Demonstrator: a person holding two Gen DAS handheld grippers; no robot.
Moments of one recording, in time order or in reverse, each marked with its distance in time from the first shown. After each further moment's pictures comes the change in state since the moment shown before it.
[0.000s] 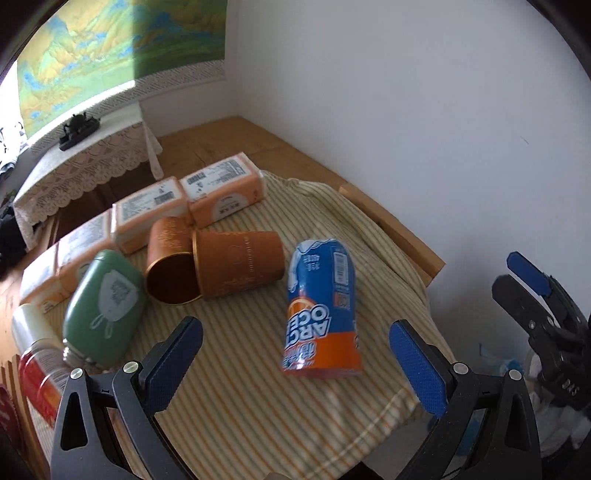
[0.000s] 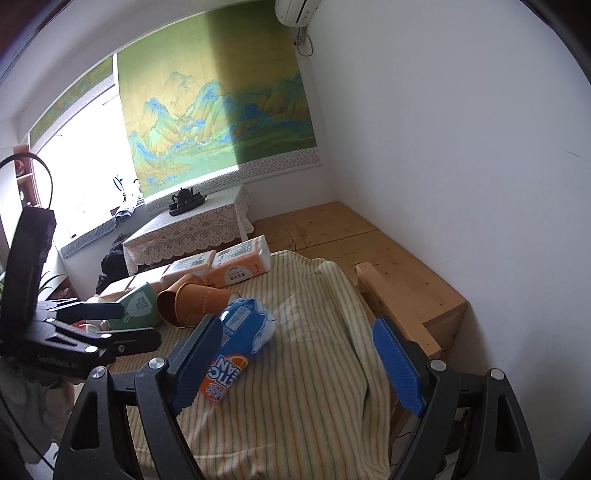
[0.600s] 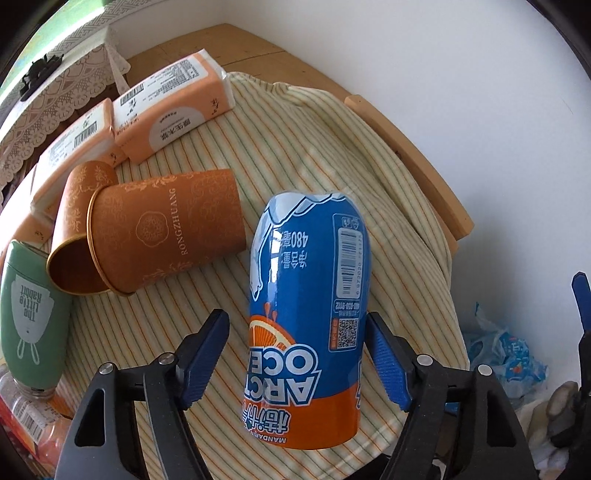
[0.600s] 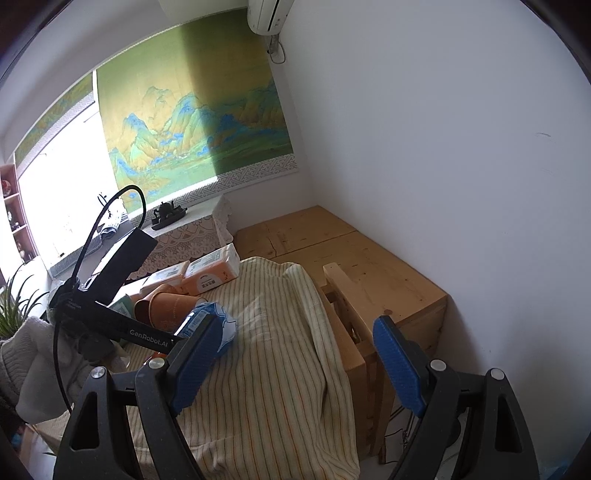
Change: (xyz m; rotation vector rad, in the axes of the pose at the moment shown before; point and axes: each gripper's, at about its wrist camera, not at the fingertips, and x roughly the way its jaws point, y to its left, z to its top) left arm 0.110 -0.007 0.022 -0.048 0.374 -0.043; right arm -0.009 -0.029 -0.005 0.049 -0.018 -0.028
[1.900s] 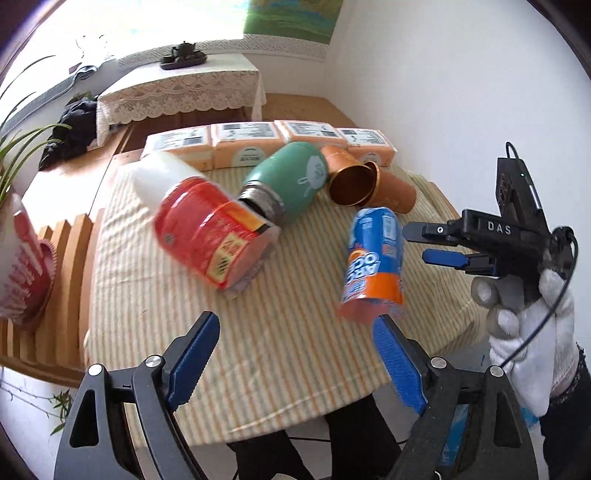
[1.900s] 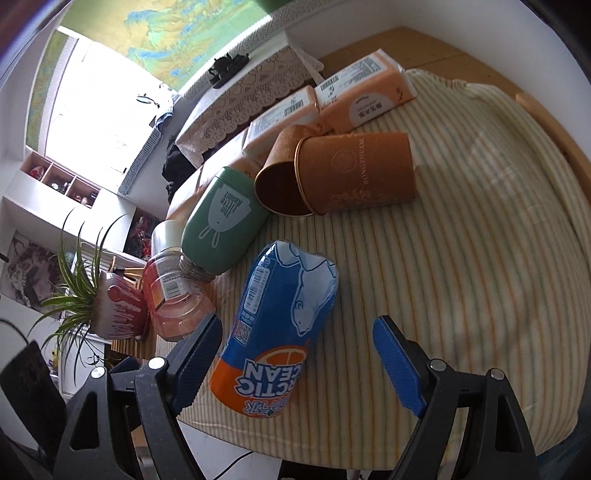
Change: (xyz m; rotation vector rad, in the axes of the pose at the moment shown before) left arm -0.172 0.167 -0.236 -0.304 -0.377 0.080; right arm 0.161 0.168 -0.029 0.180 0.776 0.360
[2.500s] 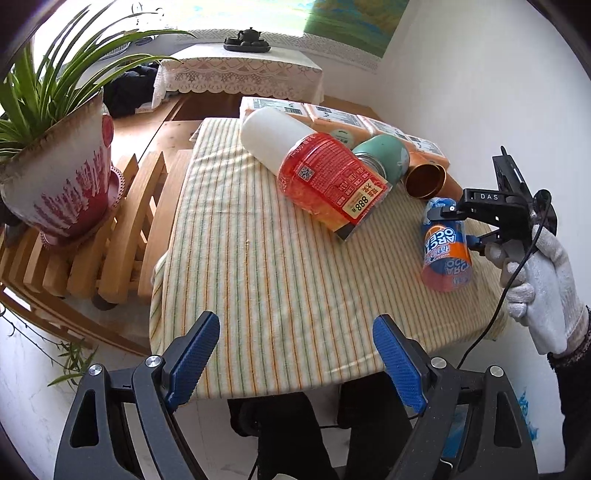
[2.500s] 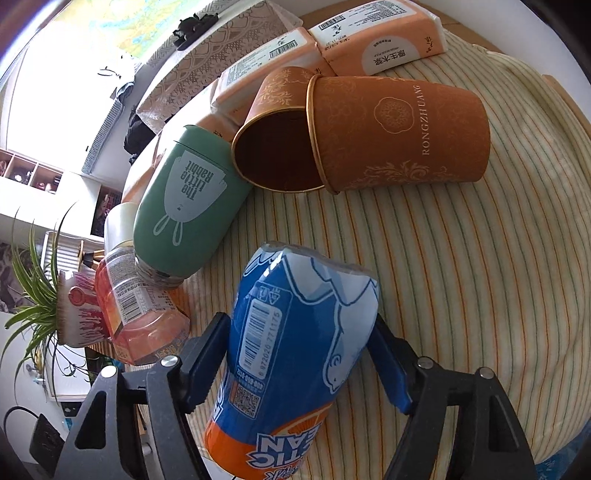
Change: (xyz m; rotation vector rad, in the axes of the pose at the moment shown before) left arm -0.032 0.096 -0.070 -0.151 -0.019 0.049; right arm 0.053 0.023 0.021 0.007 0.128 -0.130
